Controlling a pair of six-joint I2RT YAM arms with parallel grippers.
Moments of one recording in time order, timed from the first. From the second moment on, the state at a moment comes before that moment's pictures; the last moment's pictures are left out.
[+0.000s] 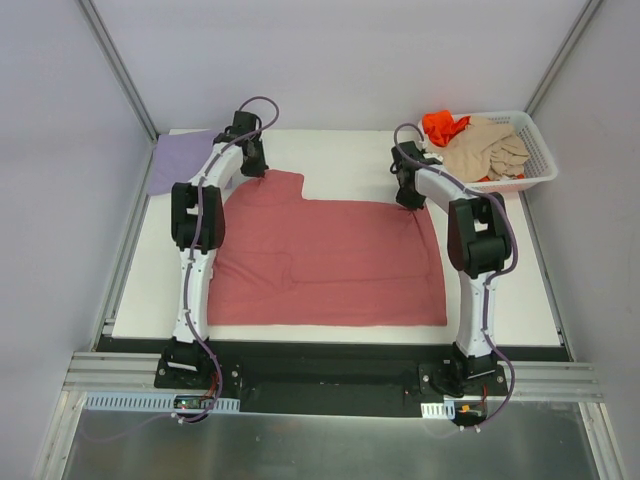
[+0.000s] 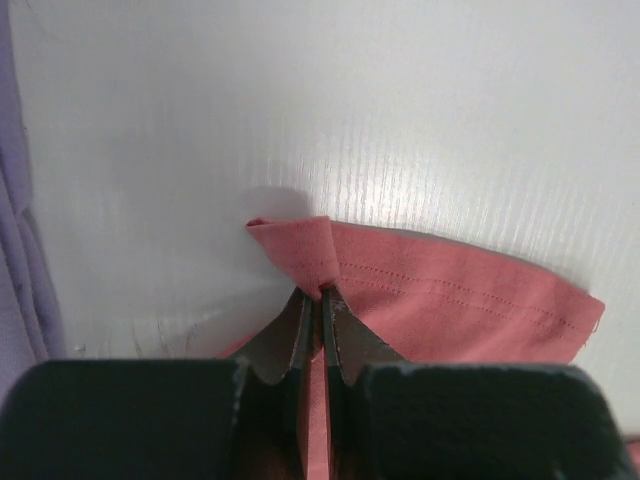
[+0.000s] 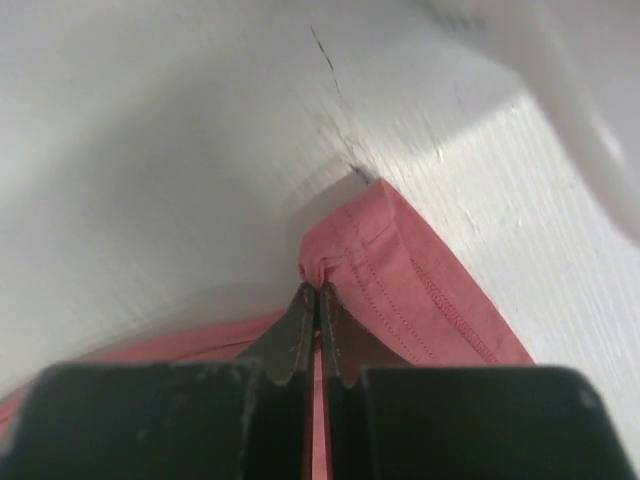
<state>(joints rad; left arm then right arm) -0.14 2.53 2.25 -0.69 0.03 -0.31 0.29 2.17 1.68 -0.71 0.45 0.69</state>
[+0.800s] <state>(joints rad) -0.15 1.91 1.39 -0.30 0.16 -0.31 0.30 1.92 1.39 -0.55 0.32 0.62</state>
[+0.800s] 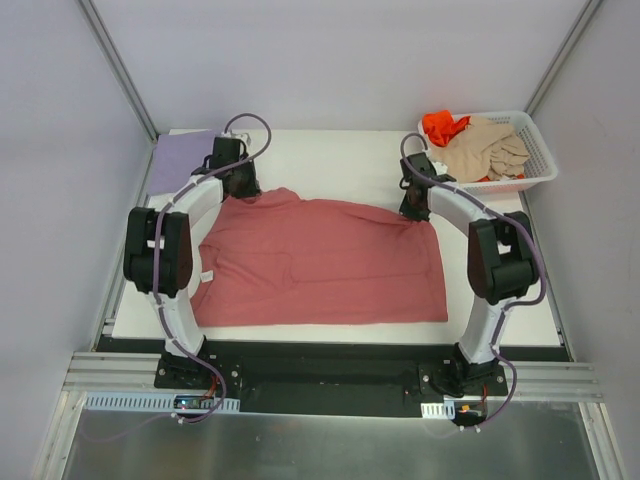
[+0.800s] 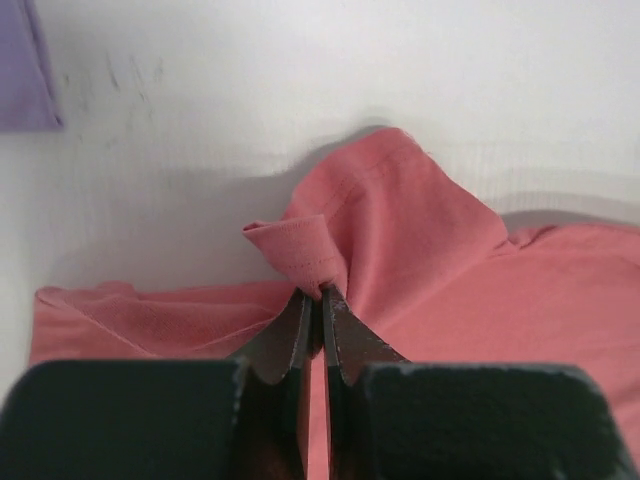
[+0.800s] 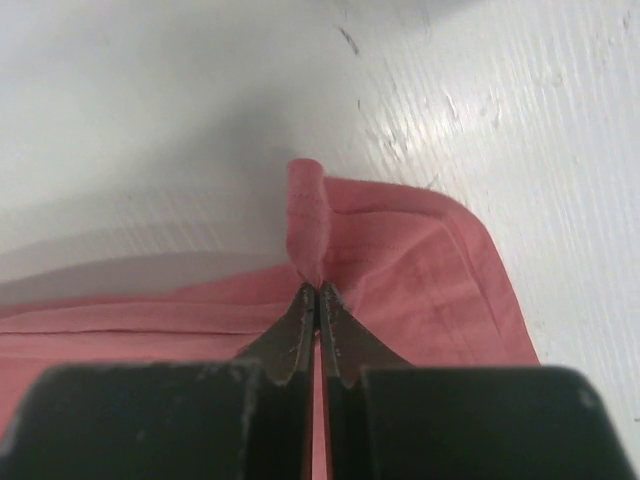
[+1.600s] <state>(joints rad) -0.36 1.13 0.68 -0.33 -0.26 -0.48 0.32 1.54 0.99 -0.49 0.22 0.52</state>
